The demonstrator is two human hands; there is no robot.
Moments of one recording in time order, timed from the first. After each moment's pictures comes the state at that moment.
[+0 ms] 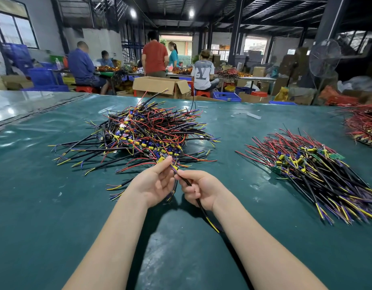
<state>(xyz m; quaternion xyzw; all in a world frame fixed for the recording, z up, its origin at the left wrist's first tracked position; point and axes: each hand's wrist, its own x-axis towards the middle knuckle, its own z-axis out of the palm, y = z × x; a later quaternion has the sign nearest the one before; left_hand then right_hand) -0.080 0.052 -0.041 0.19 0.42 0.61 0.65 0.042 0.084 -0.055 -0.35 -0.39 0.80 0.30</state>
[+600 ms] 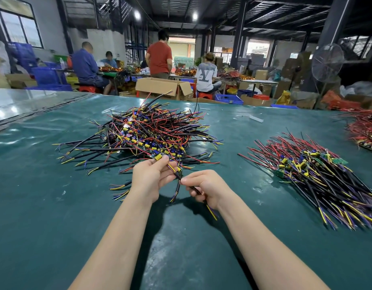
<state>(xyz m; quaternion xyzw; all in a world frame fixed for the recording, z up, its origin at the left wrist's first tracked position) -0.080 0.058 -0.040 0.30 0.47 0.67 0.50 0.050 0.083 -0.053 -0.45 -0.55 0.61 0.34</state>
